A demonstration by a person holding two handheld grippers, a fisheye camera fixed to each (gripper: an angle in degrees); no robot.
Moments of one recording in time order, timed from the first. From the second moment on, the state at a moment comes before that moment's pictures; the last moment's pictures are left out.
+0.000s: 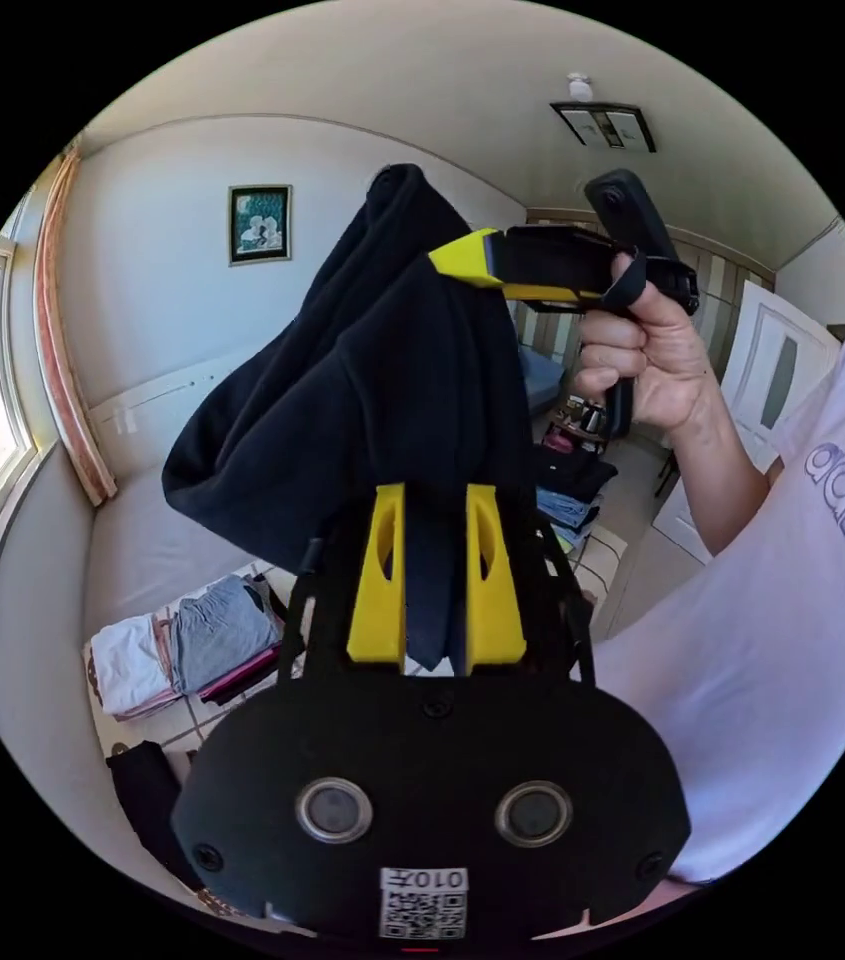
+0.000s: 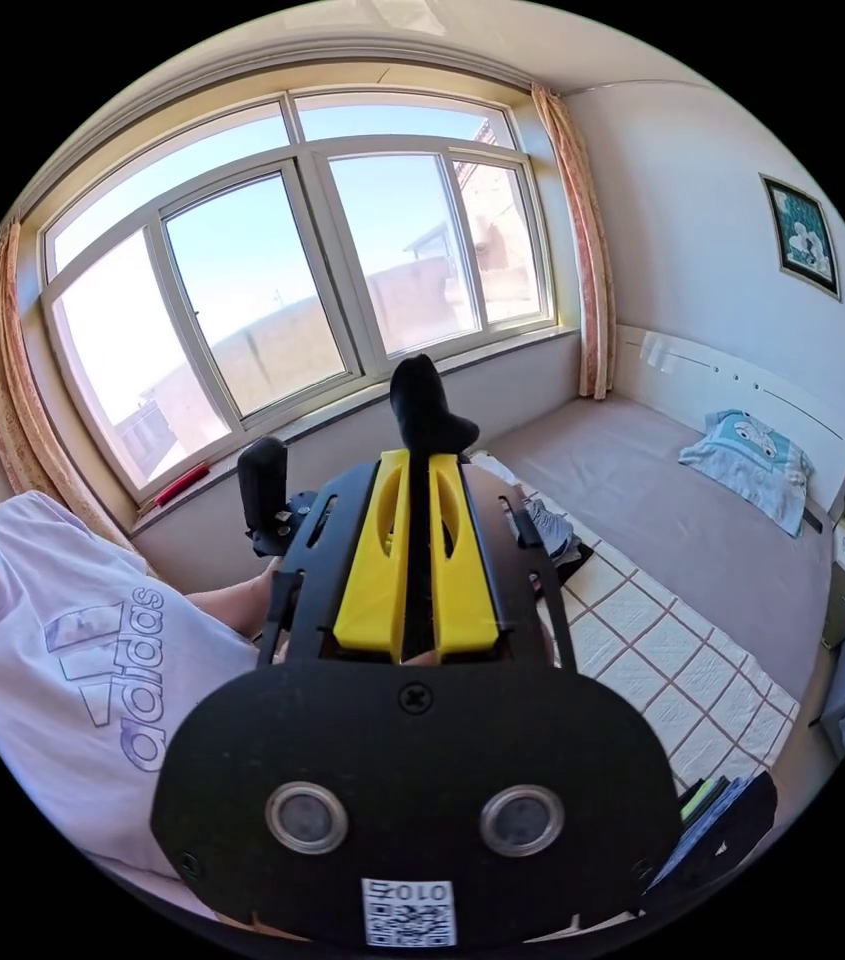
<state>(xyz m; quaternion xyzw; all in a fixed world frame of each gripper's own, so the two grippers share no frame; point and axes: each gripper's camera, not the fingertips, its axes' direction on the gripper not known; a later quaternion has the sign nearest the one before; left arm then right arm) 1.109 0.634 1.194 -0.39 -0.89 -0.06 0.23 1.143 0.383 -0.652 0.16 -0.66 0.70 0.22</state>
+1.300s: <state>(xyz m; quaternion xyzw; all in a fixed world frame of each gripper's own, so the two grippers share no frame) 1.211 0.576 1.211 -0.25 -0.89 -0.14 0.35 1.136 0.377 -0.626 0.19 -0.64 0.72 0.19</state>
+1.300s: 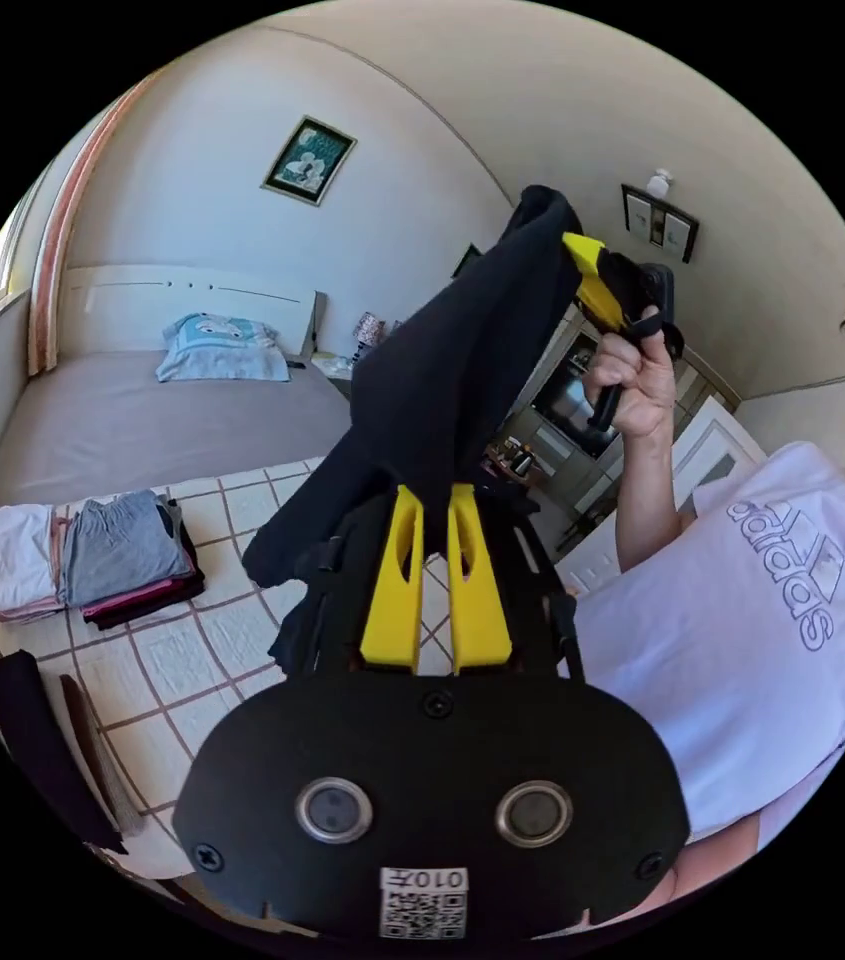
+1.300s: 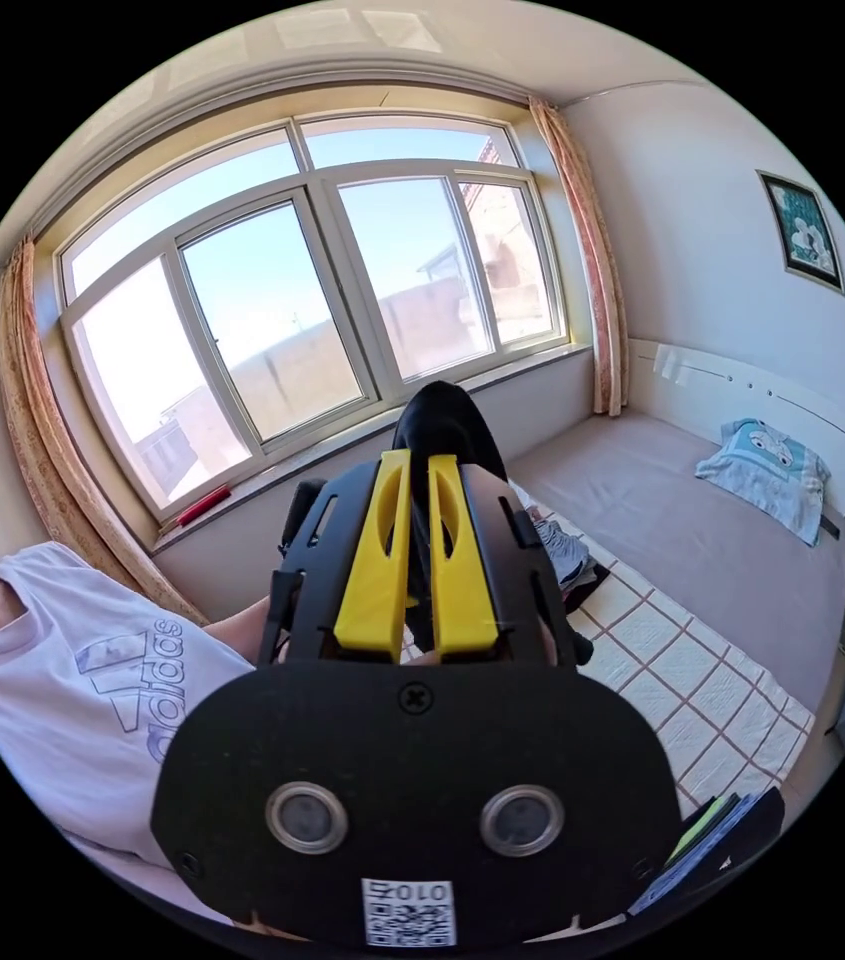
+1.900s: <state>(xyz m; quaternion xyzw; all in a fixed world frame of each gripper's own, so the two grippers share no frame) 1.069 0.501 1.267 -0.48 -0.80 -0.26 0.26 1.104 0.404 -0.678 0.15 -0.63 0.69 0.32</state>
